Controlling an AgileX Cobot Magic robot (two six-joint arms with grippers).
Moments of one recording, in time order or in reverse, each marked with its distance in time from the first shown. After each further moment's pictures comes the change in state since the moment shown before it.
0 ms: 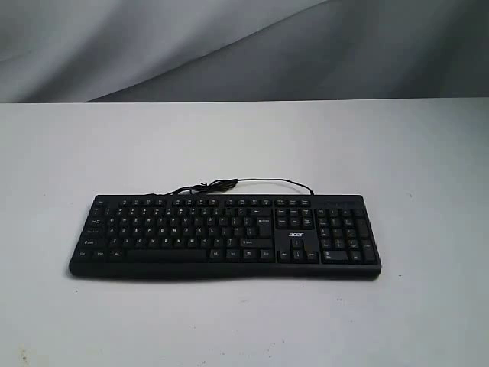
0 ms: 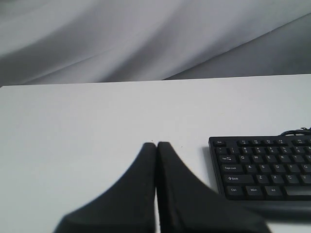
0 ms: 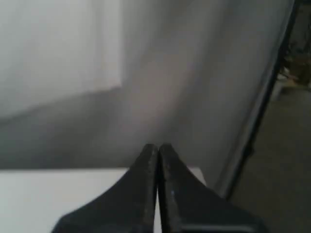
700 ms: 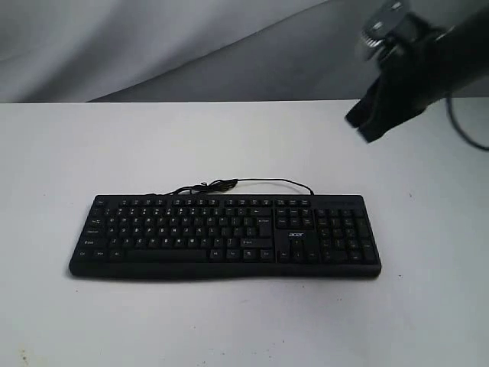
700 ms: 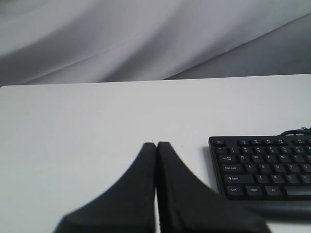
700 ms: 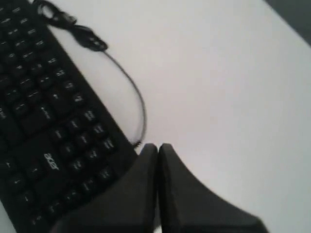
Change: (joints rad) left arm 0.000 0.000 0.000 0.000 0.000 0.000; right arm 0.205 0.792 -0.240 0.880 0.351 -1.355
